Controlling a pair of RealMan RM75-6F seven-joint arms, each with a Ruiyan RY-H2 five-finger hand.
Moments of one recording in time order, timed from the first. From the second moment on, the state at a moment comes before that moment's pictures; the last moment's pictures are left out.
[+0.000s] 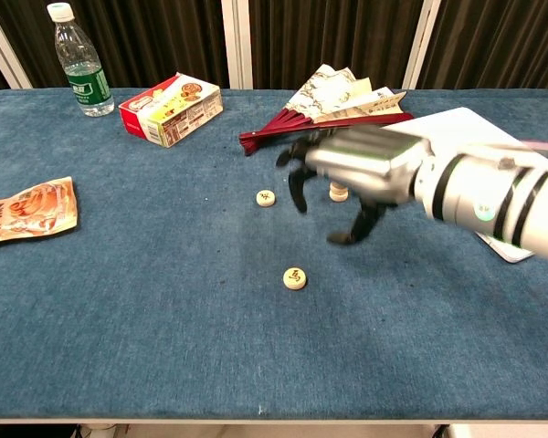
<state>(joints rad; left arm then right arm) -0.02 -1.22 -0.04 -1.43 1.44 1.50 0.01 0.83 -1.62 0.04 -1.51 -1.28 0.92 -0.50</state>
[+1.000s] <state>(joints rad) -0.01 -1.23 -0.04 -1.39 1.44 1.51 -0.02 0.83 -1.73 0.03 -1.45 -1.31 0.88 -0.55</state>
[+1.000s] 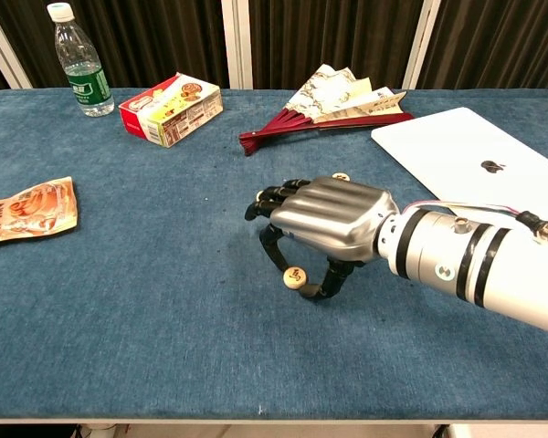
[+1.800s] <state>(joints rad) -0.02 -1.22 -0.04 -1.42 1.45 1.50 0.01 0.87 -1.65 0.23 -1.30 -1.03 0.85 -0.52</state>
